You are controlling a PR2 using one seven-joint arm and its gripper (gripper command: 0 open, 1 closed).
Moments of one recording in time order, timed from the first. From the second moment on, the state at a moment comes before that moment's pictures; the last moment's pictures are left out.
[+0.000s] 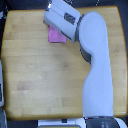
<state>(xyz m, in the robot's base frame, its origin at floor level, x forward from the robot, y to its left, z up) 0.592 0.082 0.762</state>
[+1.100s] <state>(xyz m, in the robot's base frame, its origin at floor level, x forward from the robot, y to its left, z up) 0.597 0.009 0.893</state>
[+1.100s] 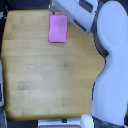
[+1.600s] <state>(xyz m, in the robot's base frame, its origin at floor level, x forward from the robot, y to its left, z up) 0.599 -0.076 0.956</state>
